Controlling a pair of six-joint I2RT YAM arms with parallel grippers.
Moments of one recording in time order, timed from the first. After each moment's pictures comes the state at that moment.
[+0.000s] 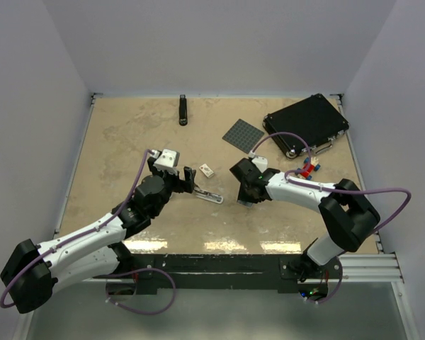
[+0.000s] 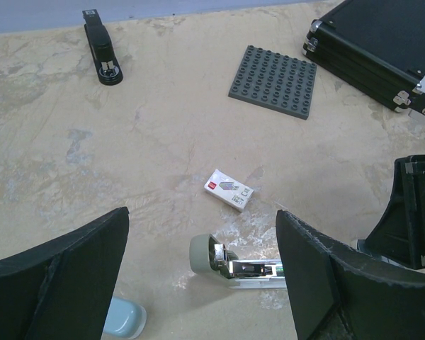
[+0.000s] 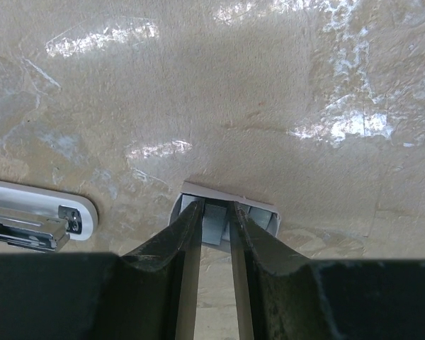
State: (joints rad) left arm -0.81 0.93 0.47 0.28 -0.45 -0.19; right arm 0.76 1.57 0.88 -0.48 0.32 0.92
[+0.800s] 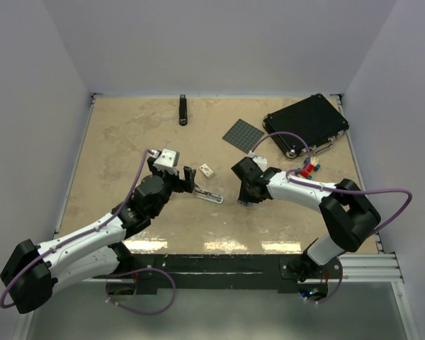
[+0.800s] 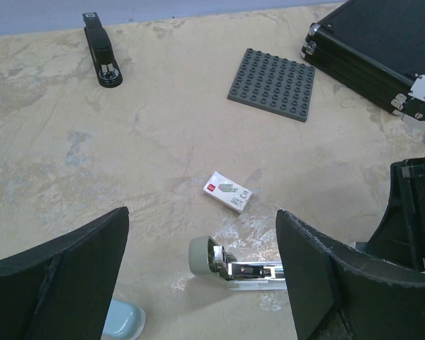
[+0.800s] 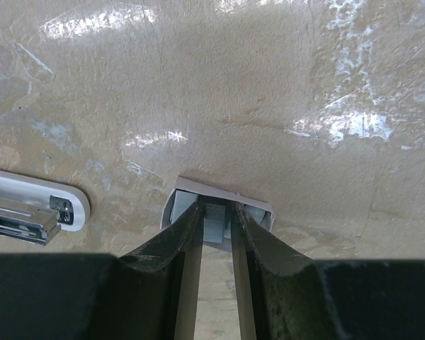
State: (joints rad) left arm -0.81 0.93 0.47 0.28 -0.45 -0.19; right arm 0.74 1.57 0.88 -0.49 0.28 0.87
